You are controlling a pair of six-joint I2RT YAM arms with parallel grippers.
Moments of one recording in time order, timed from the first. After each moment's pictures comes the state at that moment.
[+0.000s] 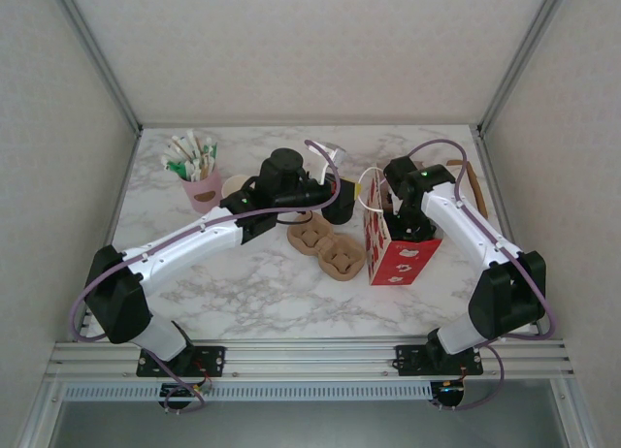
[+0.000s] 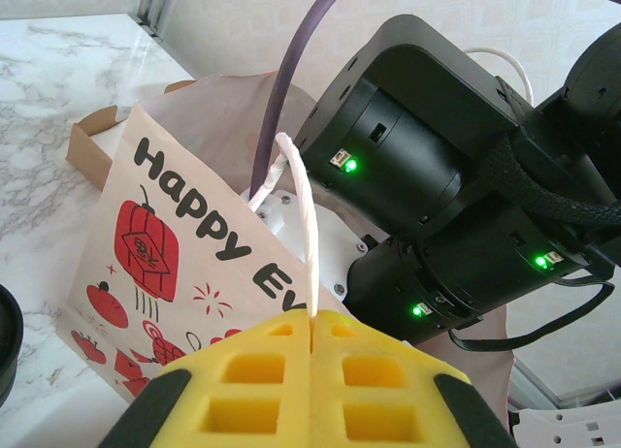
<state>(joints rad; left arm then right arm) -0.78 1.54 1.29 -0.02 0.38 -0.48 0.40 1.51 1.31 -1.31 0.00 0.27</state>
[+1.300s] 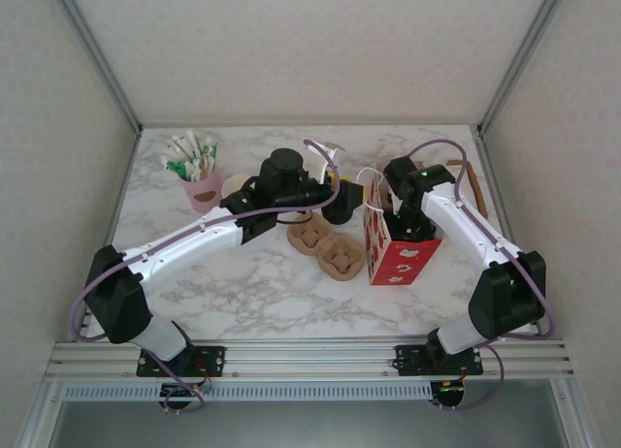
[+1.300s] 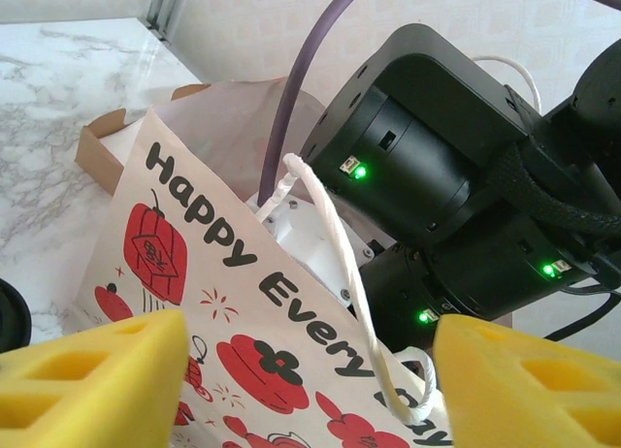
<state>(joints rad) -0.78 1.54 1.29 -0.02 0.36 -0.49 0.40 1.51 1.31 -1.31 0.00 0.27</state>
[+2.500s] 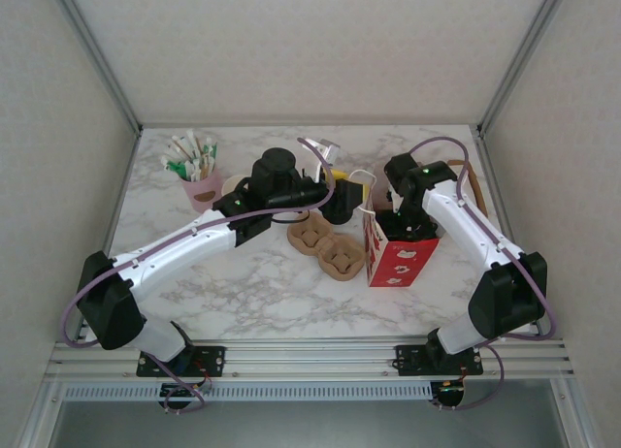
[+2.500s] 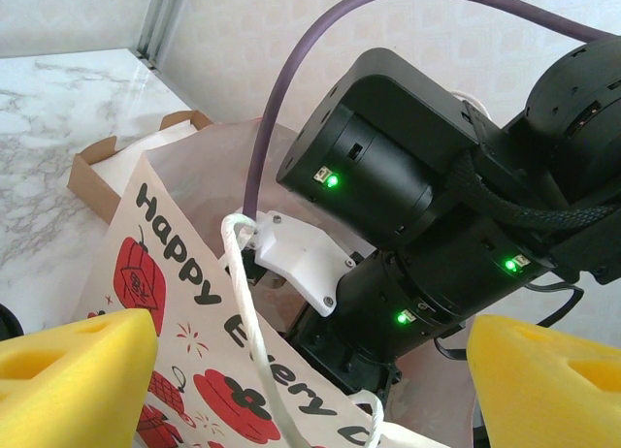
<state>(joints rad) -0.78 1.49 1.28 0.01 0.36 -0.50 0.40 1.51 1.35 -1.36 -0.03 0.27</state>
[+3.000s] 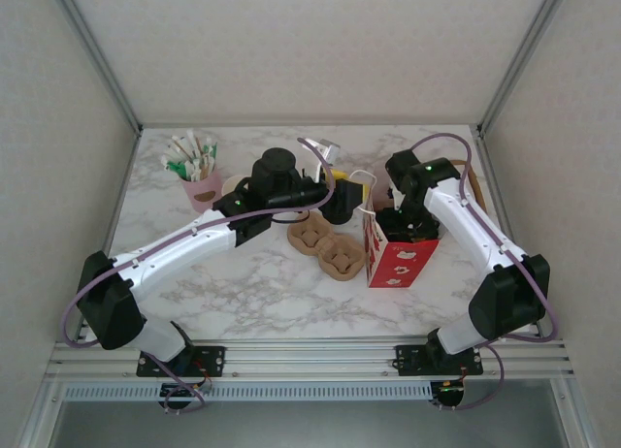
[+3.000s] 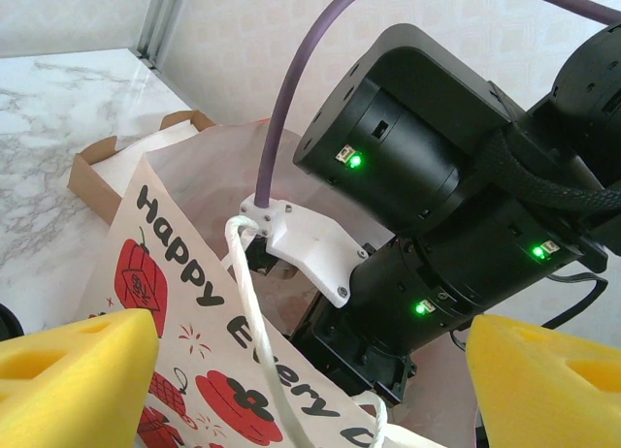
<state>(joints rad) -0.78 1.49 1.28 0.01 0.36 -0.50 0.40 1.51 1.39 -1.39 -0.03 0.27</state>
